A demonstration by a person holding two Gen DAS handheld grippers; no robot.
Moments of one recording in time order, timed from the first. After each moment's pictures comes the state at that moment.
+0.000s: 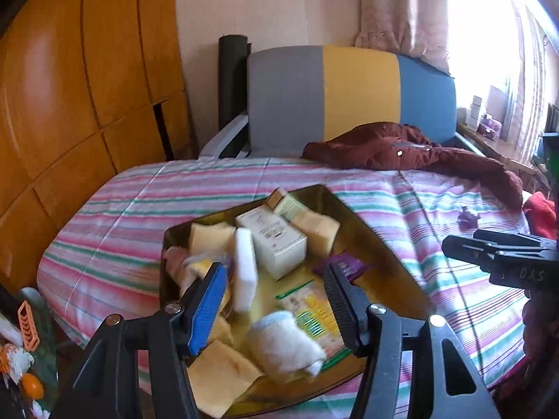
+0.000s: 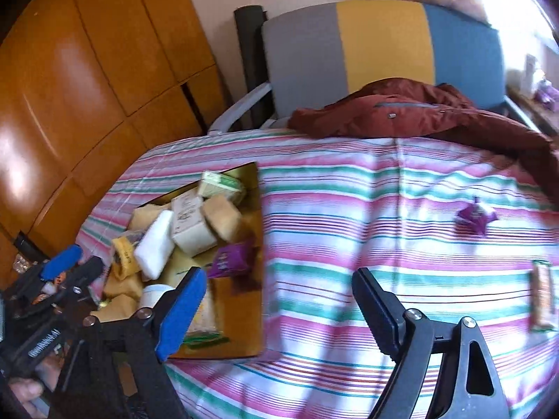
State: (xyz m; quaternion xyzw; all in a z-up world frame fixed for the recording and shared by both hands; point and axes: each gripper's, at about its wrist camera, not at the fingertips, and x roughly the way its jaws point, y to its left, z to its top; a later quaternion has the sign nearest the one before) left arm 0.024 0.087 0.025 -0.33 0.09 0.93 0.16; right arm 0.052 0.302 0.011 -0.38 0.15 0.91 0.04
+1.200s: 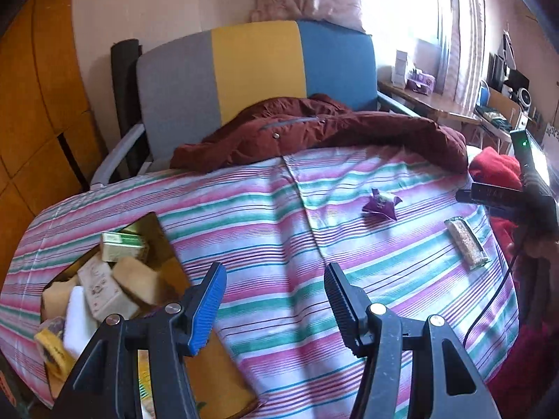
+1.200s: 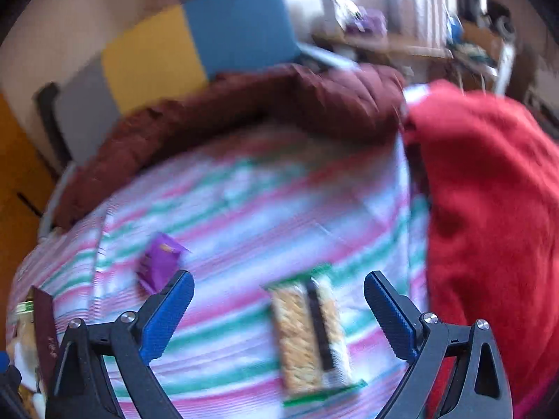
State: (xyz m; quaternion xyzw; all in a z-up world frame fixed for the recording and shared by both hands) left arm 0.026 0.288 0.003 -0.36 0.15 0.87 0.29; right arm 0.139 0.594 -0.035 -0.38 0.27 0.82 0.34
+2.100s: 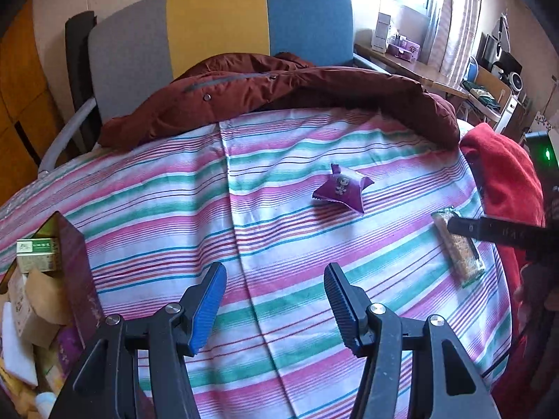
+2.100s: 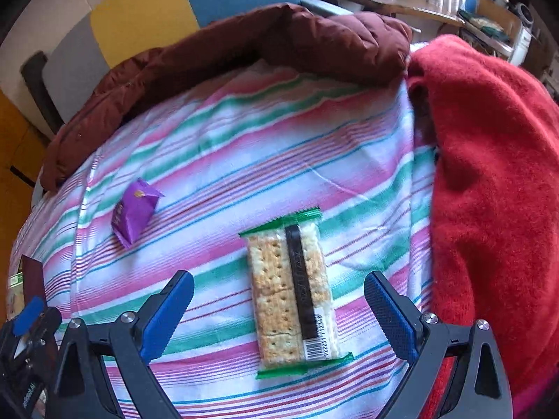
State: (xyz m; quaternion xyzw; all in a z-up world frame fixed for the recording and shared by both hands) left arm 0.002 0.384 -0.047 -0.44 0.16 0.82 0.33; right arm 0.145 0.595 -0.064 -0.46 0.29 0.78 0.31
